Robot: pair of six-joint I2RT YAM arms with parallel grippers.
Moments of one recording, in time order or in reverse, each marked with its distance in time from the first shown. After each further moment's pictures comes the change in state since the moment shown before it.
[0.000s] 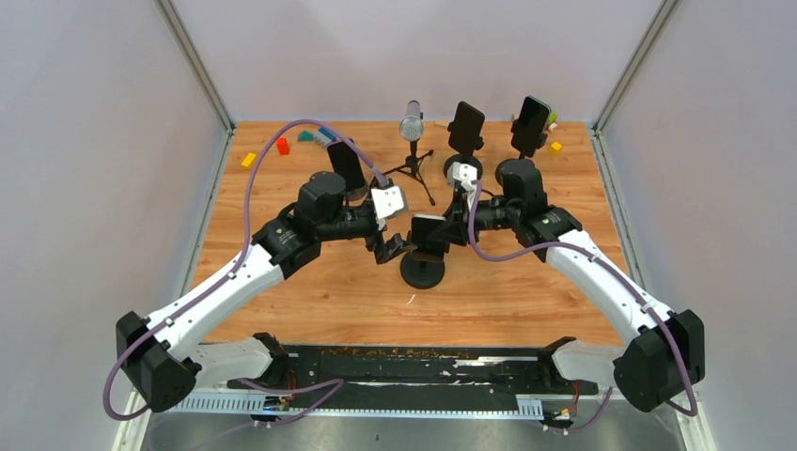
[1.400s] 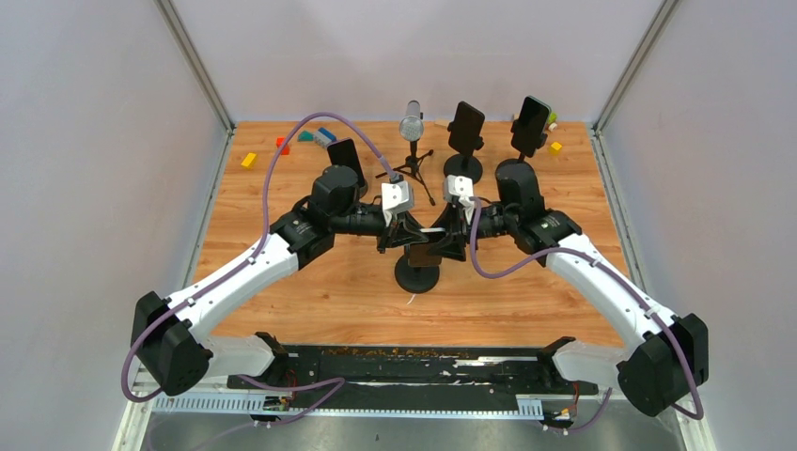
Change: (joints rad) left arm 0.005 0.119 0.009 0.111 0.275 -0.135; right arm 0.044 -0.013 -0.005 -0.064 -0.053 -0.156
